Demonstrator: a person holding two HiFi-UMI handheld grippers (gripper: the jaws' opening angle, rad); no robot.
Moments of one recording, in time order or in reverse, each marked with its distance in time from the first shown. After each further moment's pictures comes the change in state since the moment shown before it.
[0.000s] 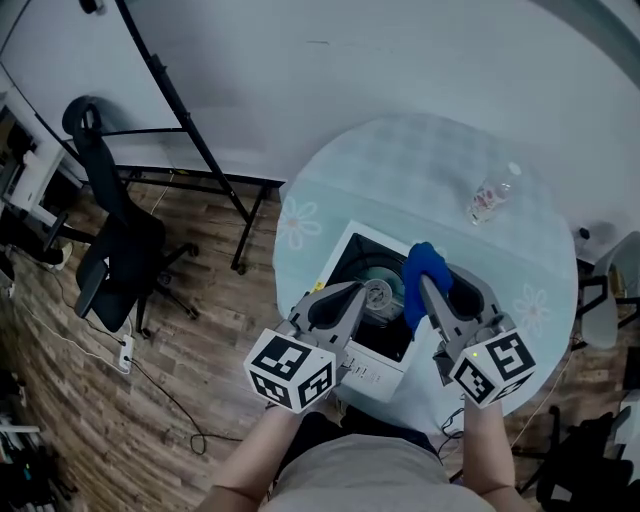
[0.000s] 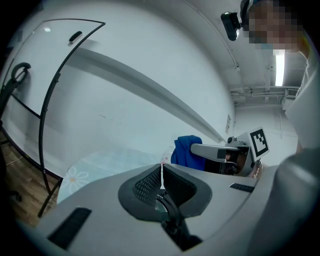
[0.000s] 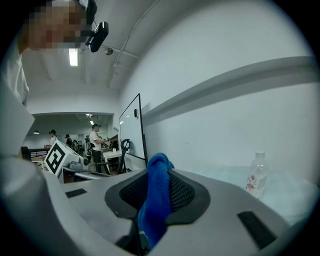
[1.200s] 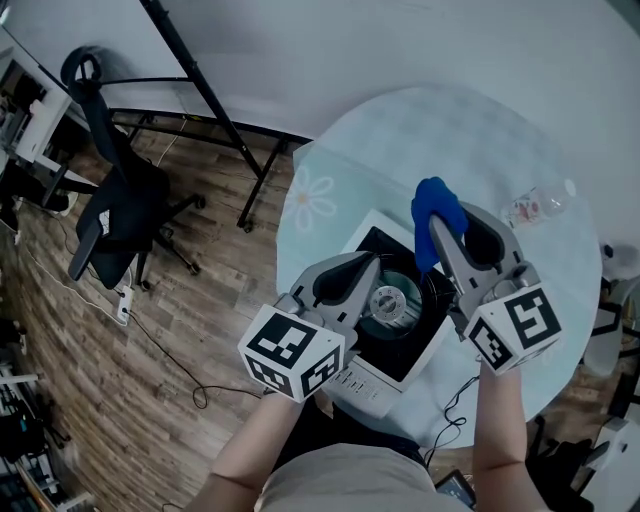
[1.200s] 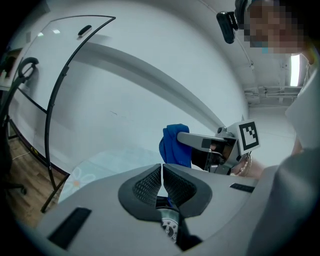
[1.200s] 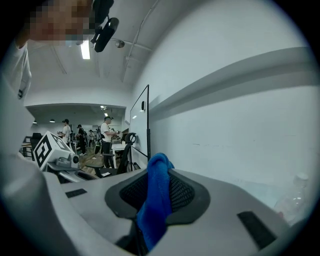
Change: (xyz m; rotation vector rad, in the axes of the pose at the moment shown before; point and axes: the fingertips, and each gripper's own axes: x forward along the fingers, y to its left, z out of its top) left arm 0.049 0.060 0.009 -0.066 0.006 0.107; right arm 0.115 -0.040 0.017 -0.140 0.039 0.141
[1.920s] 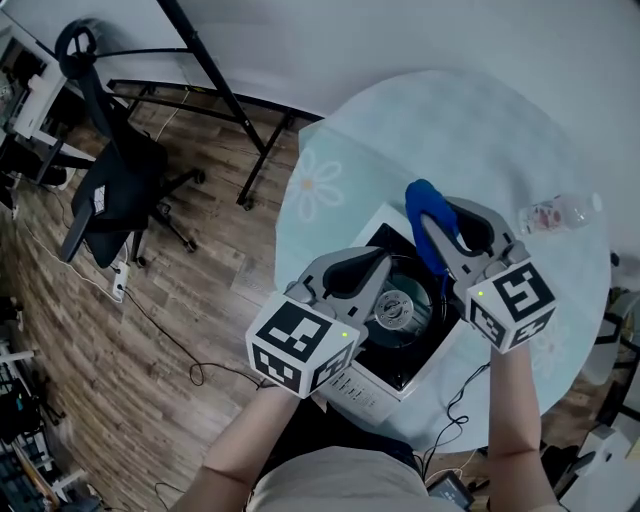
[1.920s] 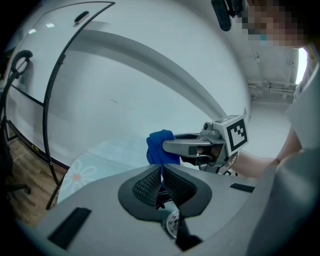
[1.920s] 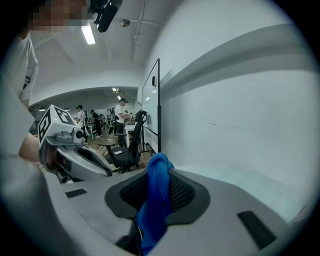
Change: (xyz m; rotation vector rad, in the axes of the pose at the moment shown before) left arm 0.025 0.020 -0.027 0.007 0.125 0.008; right arm 0.051 -0.003 -0.070 -0.087 0.224 0.167
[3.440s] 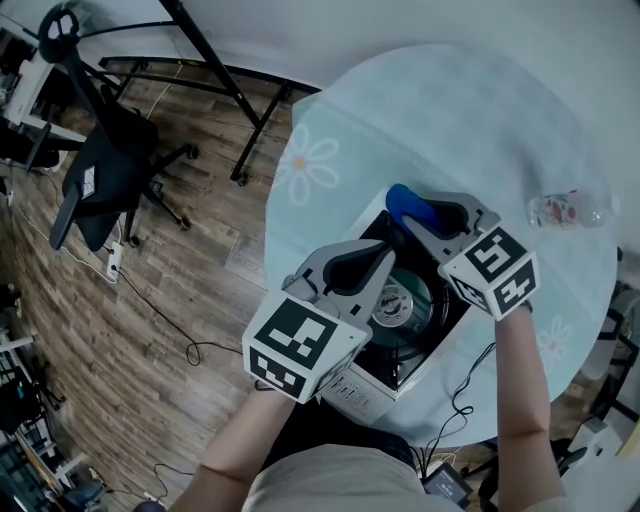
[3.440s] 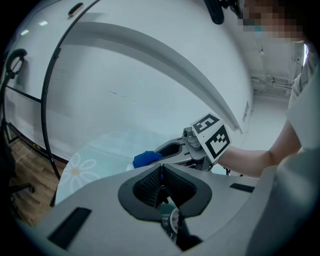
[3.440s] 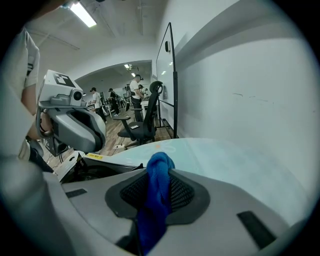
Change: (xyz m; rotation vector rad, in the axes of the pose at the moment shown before) left arm 0.019 0.012 -0.022 0.005 0.096 0.018; right arm 0.057 0.009 -0.087 -0.071 0.304 0.217
